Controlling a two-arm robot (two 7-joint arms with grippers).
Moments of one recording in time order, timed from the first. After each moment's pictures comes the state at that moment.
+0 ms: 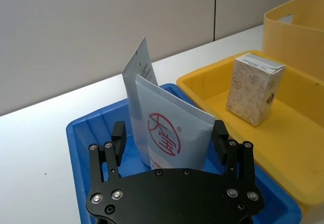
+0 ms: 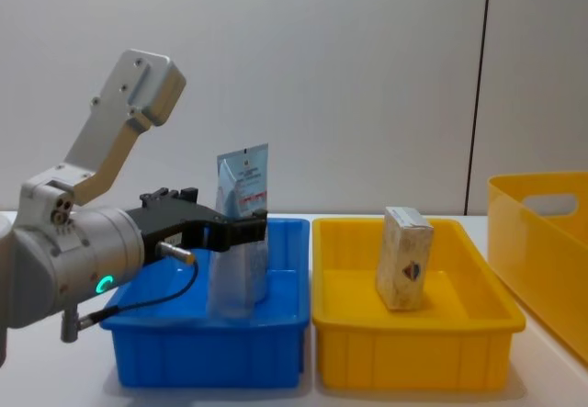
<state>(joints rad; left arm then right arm) -0.43 0.26 0.46 -1.28 -0.23 0.01 -0.15 0.32 0.21 0.01 -1.37 -0.02 0.43 -0.25</state>
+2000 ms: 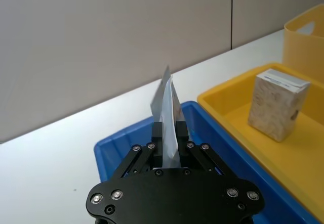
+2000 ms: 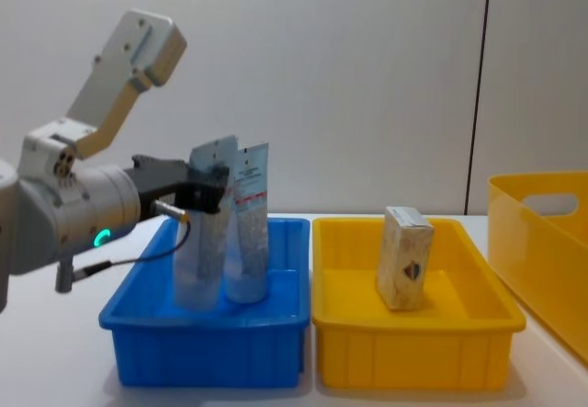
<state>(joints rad) -0.48 0.26 0.45 -1.29 -0.18 0.06 -0.12 0.32 0.21 0.01 -1.37 -0.02 0.43 -0.25</state>
